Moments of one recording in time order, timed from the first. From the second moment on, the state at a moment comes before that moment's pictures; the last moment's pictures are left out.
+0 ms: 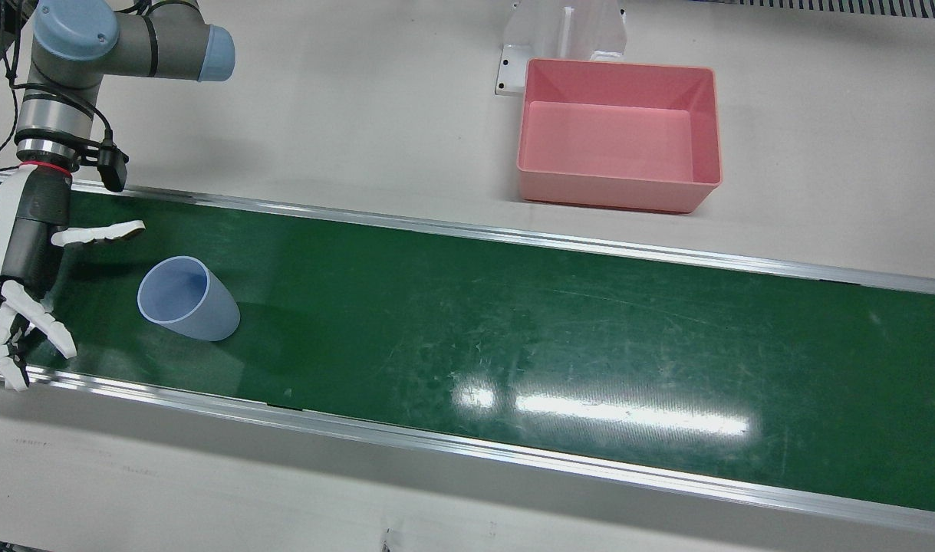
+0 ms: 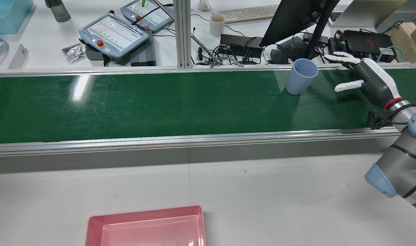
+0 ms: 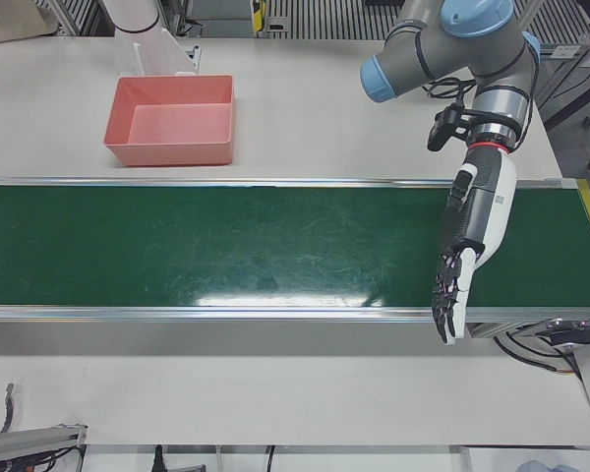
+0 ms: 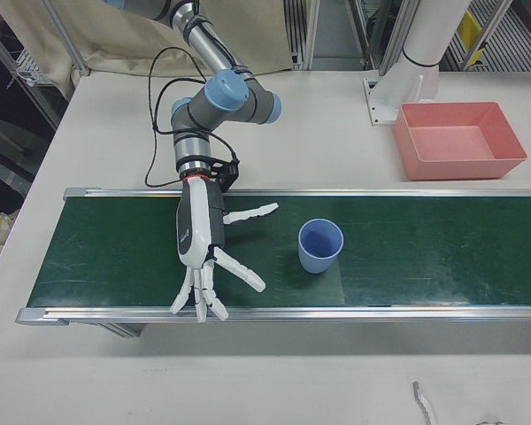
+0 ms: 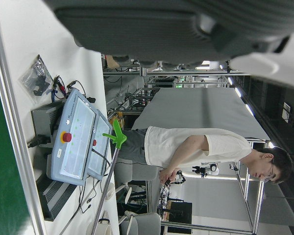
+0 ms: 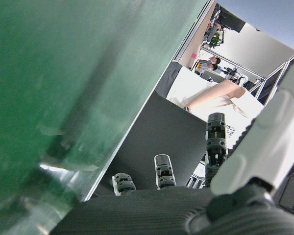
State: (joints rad) left arm -1.42 -1.75 -1.74 0.26 1.79 0.00; right arm 1.02 -1.45 1.75 -3.38 -1.23 -0.51
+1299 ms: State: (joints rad) left arm -1.42 -1.75 -1.74 0.26 1.79 0.00; right arm 1.04 -1.45 1.74 -3.42 -1.22 -0.52
